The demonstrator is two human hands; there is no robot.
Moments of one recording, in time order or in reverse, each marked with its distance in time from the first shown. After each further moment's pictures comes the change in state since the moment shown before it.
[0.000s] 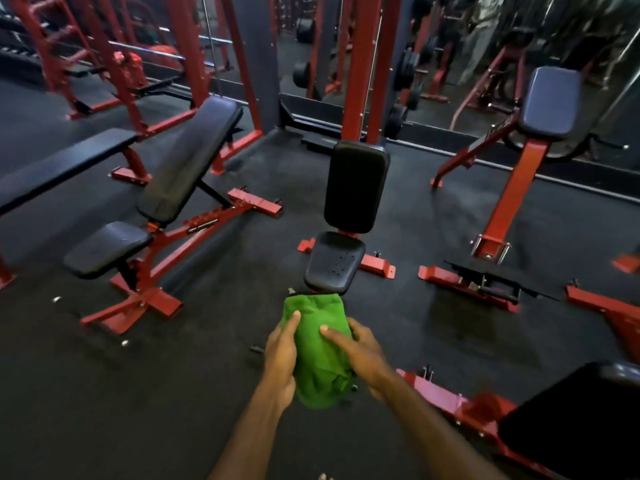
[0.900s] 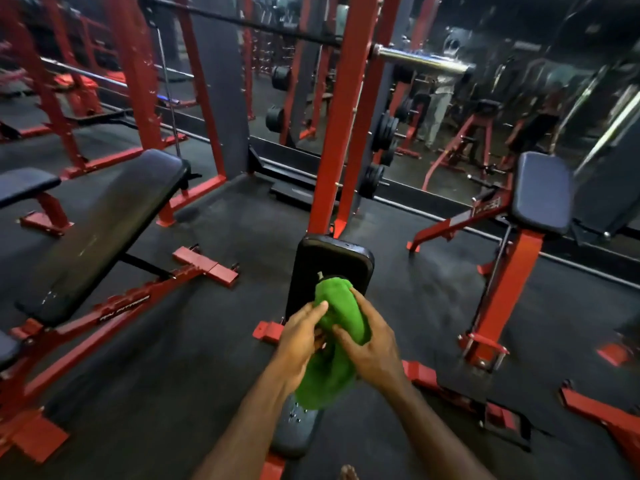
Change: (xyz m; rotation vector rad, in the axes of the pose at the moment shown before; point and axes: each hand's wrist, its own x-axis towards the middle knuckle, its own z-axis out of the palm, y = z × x) left_hand 0.368 0.204 0.283 0.047 -0.420 0.052; right_hand 0.423 -0.212 -0.134 -0.587 0.301 -0.559
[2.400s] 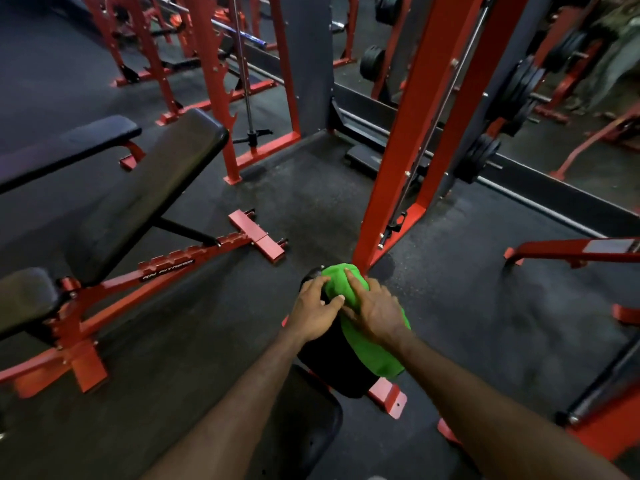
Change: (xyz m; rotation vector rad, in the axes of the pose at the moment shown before) left_hand 0.370 0.021 0.023 0.841 0.405 0.048; right_hand 0.393 0.183 0.061 -0.707 -0.630 -0.214
